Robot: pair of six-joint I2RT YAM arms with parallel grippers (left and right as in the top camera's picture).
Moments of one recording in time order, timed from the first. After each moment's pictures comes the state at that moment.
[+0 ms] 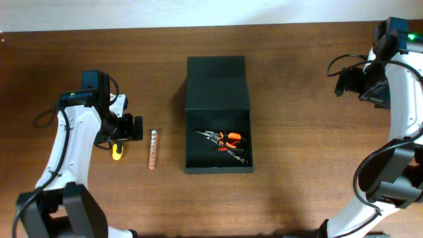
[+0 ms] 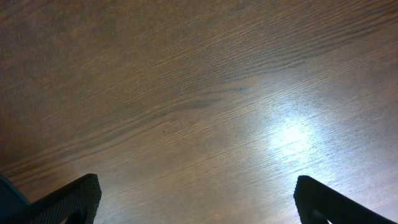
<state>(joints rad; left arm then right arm) 0.12 1.65 1.28 -1.11 -0.01 0.03 -0.26 1.95 1.90 -1.42 0.08 0.16</state>
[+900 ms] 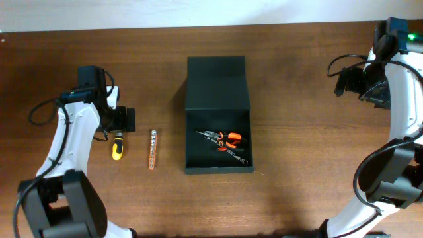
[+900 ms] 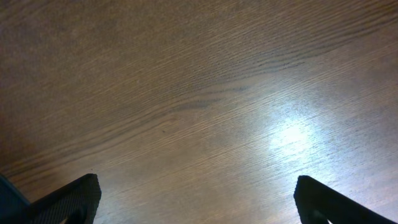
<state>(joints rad) 0.15 1.71 1.27 -0.93 -0.09 0.10 -0.26 1.95 1.90 -1.42 0.08 0.16</state>
